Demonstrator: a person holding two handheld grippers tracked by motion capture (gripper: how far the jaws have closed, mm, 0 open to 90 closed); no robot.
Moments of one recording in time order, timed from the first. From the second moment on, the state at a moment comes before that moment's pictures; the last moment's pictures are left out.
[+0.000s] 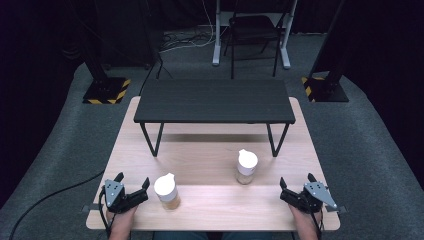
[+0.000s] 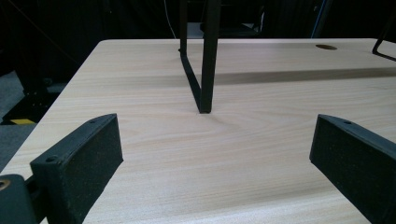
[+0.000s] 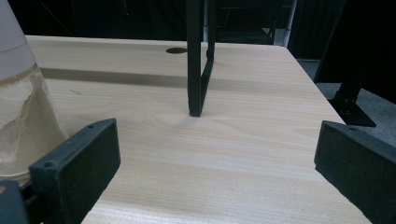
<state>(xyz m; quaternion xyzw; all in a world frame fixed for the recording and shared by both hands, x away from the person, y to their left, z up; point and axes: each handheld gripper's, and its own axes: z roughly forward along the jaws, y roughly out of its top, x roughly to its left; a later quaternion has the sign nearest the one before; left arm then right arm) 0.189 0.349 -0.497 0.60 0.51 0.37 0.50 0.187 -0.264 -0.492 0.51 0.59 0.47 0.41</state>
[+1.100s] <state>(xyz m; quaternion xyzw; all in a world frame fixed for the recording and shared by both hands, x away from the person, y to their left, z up) 0.179 0.347 -0.471 0.60 0.52 0.36 0.49 0.189 -0.268 -0.491 0.51 0.60 0.47 0.40</state>
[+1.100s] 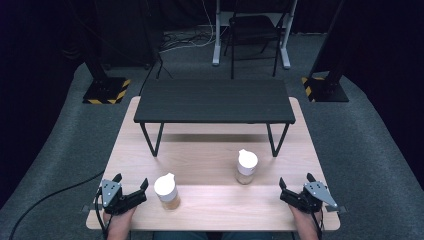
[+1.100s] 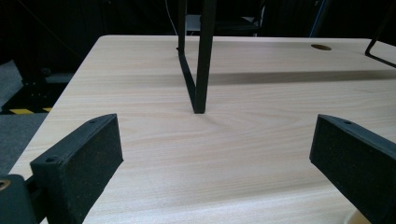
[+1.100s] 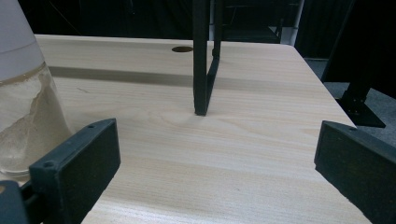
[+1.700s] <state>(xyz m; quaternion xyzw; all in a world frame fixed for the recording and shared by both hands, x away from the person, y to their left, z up) 0.163 0.353 -0.456 0.63 0.49 0.34 0.49 0.188 -0.268 -0.491 0.51 0.60 0.47 0.40</state>
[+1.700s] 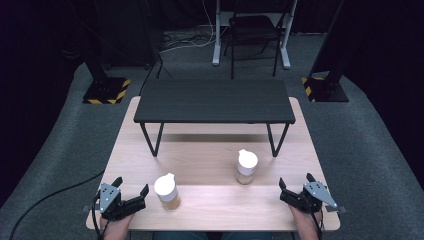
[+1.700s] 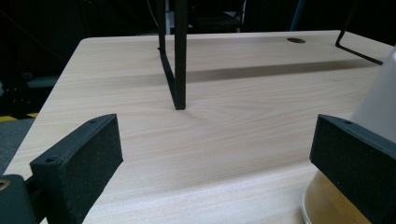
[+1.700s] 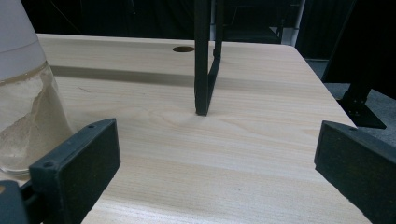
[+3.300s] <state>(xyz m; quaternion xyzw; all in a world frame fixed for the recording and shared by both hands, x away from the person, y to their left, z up) 0.151 0.345 -0.435 0.68 0.40 0.27 0.54 0.188 -0.269 -0.491 0.51 0.60 0.48 0.40</state>
